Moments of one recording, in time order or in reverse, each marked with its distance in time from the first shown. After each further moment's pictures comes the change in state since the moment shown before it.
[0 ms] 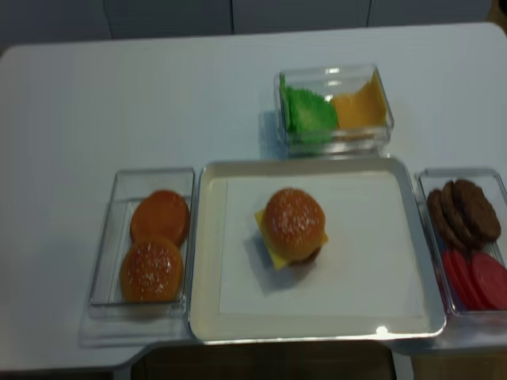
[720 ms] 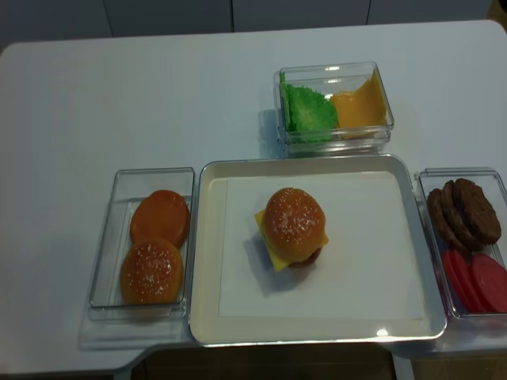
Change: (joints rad) left arm 0.000 0.000 0.076 -0.097 -0.060 0.111; right arm 0.000 0.000 0.000 0.000 0.000 0.000
